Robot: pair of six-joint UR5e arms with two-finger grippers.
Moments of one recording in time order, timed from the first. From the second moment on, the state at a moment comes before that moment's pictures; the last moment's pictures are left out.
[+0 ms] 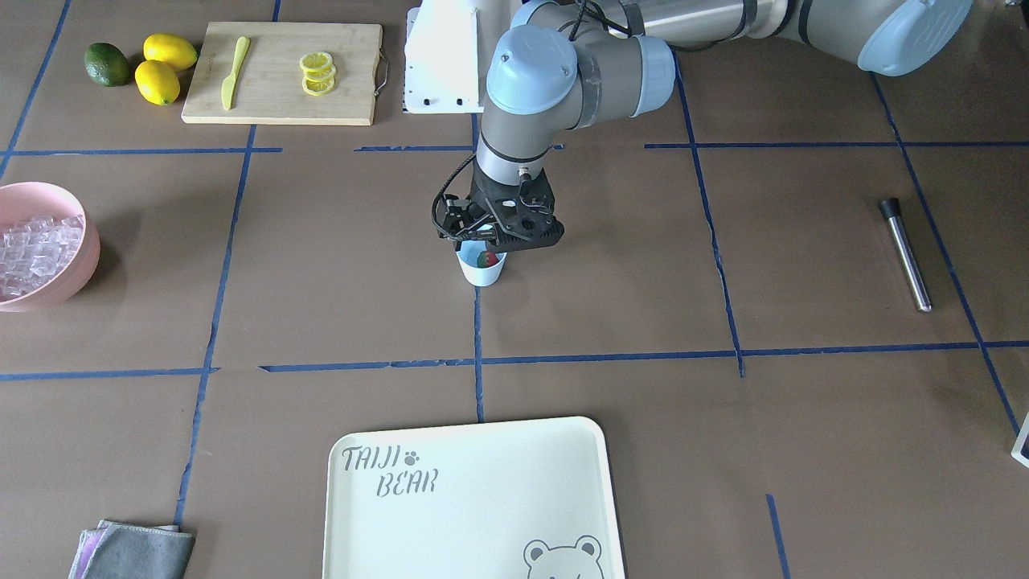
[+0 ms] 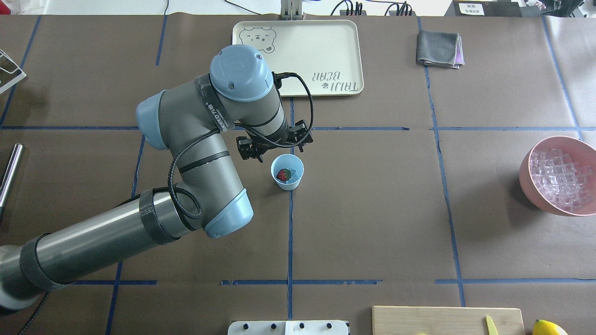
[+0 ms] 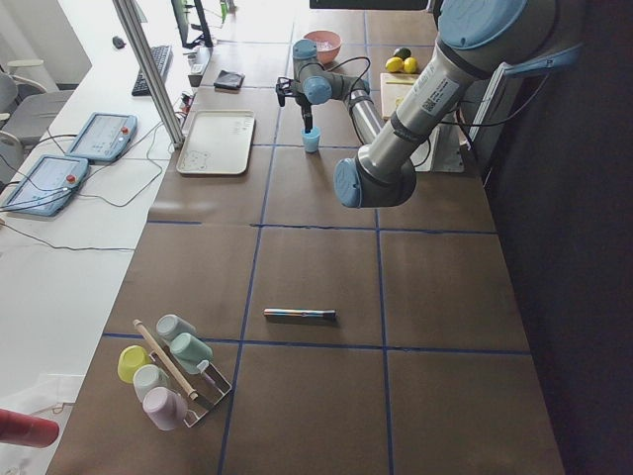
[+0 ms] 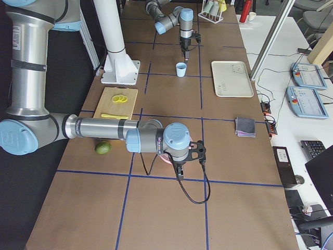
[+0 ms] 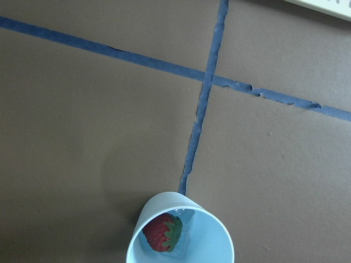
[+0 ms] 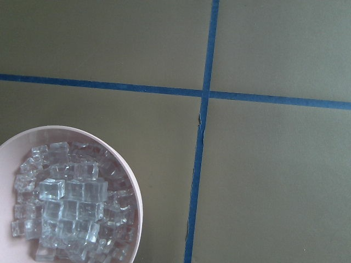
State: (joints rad) left arm -0.60 -2.42 -1.55 -1.61 -1.99 -1.41; right arm 1.62 -1.70 1.71 -1.51 2.43 -0.09
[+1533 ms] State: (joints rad) left arm -1.14 -1.78 -1.97 -1.26 -2.21 -0.36; right arm 1.62 -1.69 1.69 -1.58 2.38 -0.08
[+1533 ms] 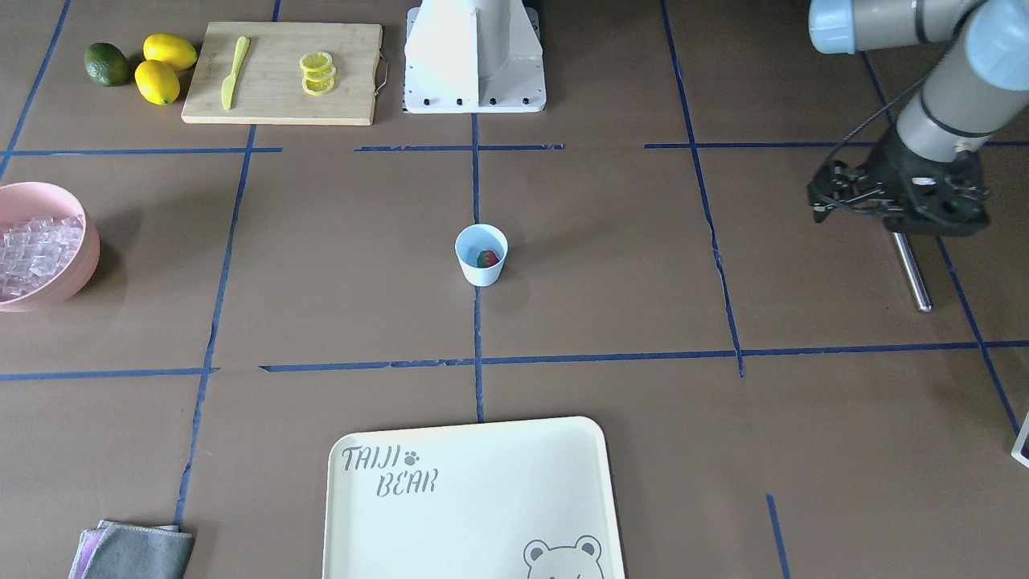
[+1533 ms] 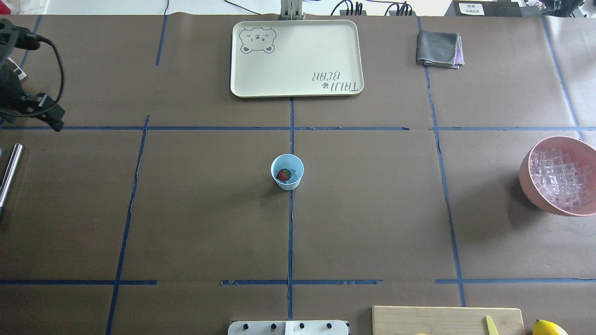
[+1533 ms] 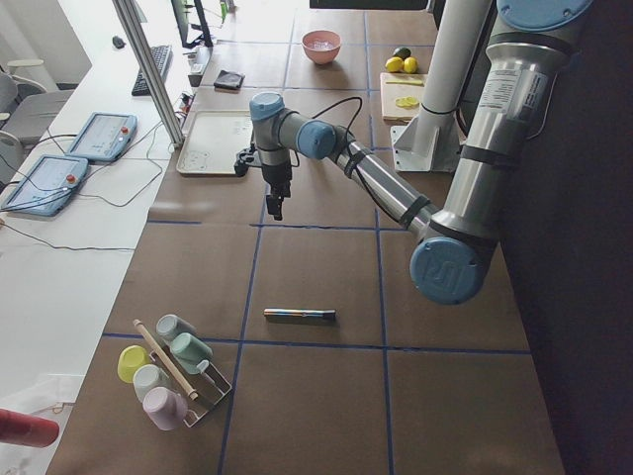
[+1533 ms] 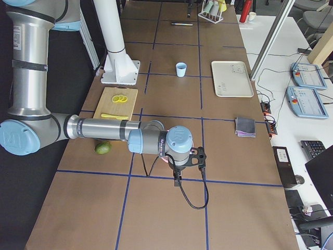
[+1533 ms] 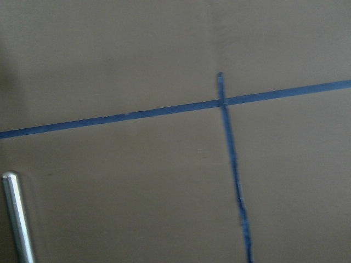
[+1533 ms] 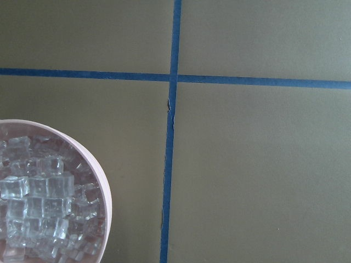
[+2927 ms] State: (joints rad) left arm -1.15 -1.57 -1.41 -2.27 -2.19 -0.74; right arm 1.62 -1.68 1.69 -1.58 2.38 -0.08
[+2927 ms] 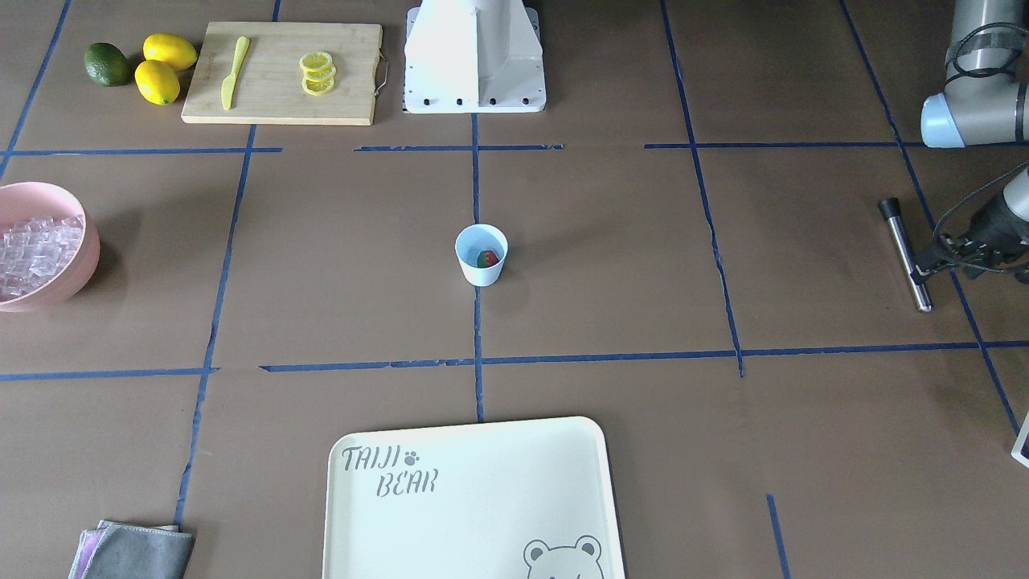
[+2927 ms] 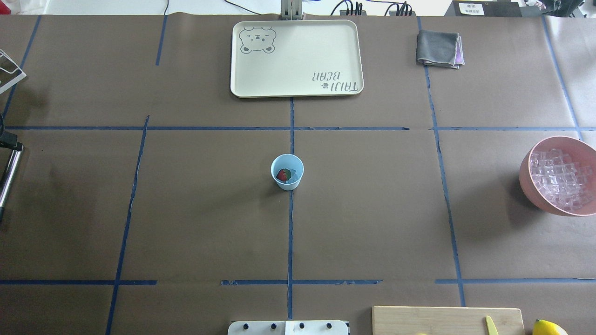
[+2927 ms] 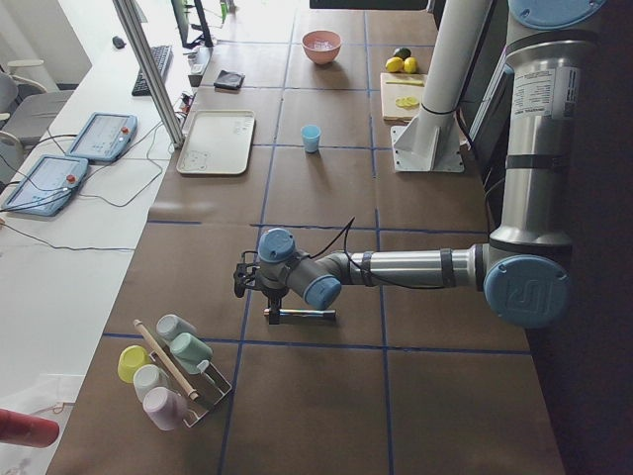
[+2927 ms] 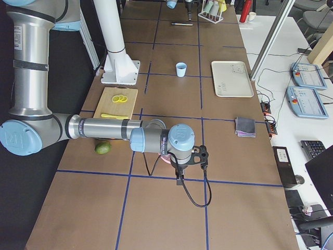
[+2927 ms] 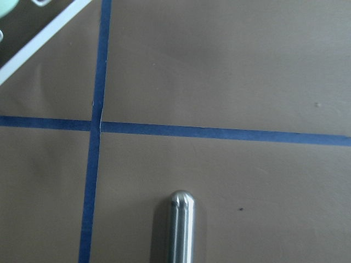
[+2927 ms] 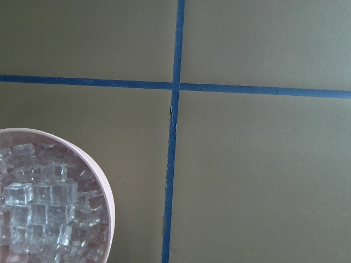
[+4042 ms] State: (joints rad) left arm -1.09 -1.58 -1.30 -2.39 -2.15 -0.79; right arm 1.62 -1.67 1.68 -1.58 2.38 -0.08
